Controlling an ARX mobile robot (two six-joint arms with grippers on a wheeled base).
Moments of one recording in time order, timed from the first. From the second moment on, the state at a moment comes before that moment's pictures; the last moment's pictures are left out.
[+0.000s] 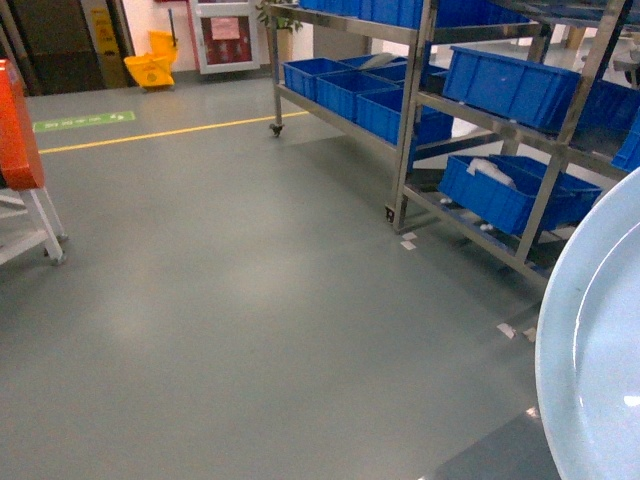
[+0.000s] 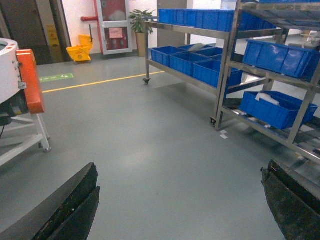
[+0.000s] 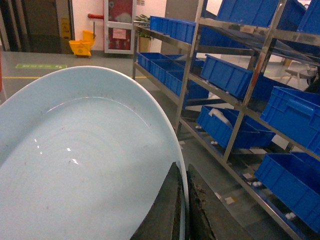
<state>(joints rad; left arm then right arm) 0.00 0.01 0.01 -0.01 0.00 0.00 0.12 0.10 0.04 0.09 0.01 -0.10</state>
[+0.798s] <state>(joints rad) 0.00 0.01 0.01 0.00 0.00 0.00 0.12 0.10 0.04 0.09 0.01 -0.10</state>
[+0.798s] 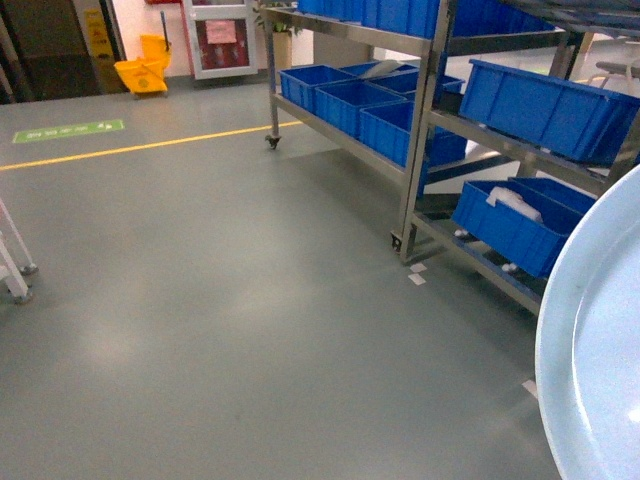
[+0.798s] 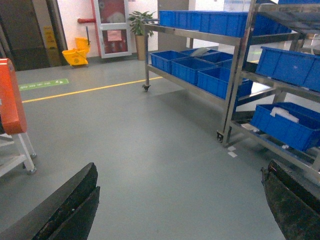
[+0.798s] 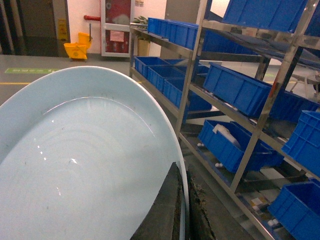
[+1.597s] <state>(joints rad) 0.00 0.01 0.01 0.00 0.00 0.00 0.12 0.10 0.04 0.09 0.01 -0.10</state>
